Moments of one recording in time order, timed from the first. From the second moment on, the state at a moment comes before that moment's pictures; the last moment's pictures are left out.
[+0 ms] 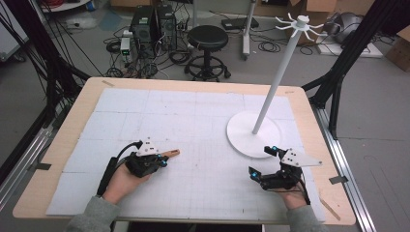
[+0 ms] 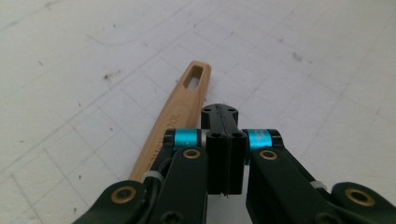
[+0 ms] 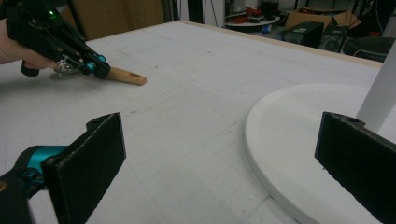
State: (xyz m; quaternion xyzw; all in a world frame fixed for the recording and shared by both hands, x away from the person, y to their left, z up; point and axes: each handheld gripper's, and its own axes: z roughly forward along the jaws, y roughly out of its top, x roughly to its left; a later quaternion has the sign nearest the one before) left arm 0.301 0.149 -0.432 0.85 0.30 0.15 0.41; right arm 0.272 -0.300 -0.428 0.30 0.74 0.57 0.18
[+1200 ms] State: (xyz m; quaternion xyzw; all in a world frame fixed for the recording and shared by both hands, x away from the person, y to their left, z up) left arm 0.310 0.216 -0.386 0.87 0.21 0.10 0.44; right arm 0.268 -0.302 -0.429 0.30 0.74 0.57 0.18
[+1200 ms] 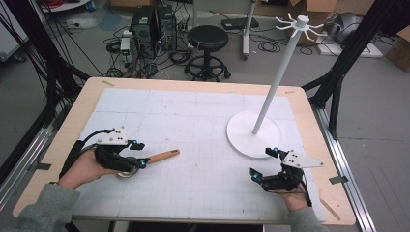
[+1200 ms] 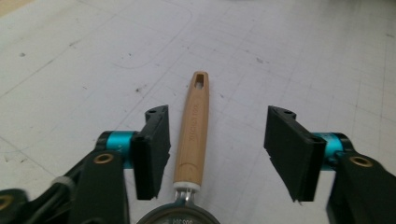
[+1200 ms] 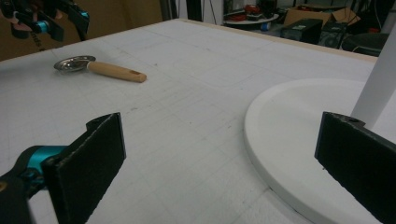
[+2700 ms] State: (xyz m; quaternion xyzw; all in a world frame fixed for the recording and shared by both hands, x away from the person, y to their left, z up) left arm 0.355 0.191 -0.395 0.93 0.19 0.03 0.33; right arm 0.269 -0.301 -0.429 0.30 0.74 0.57 0.18
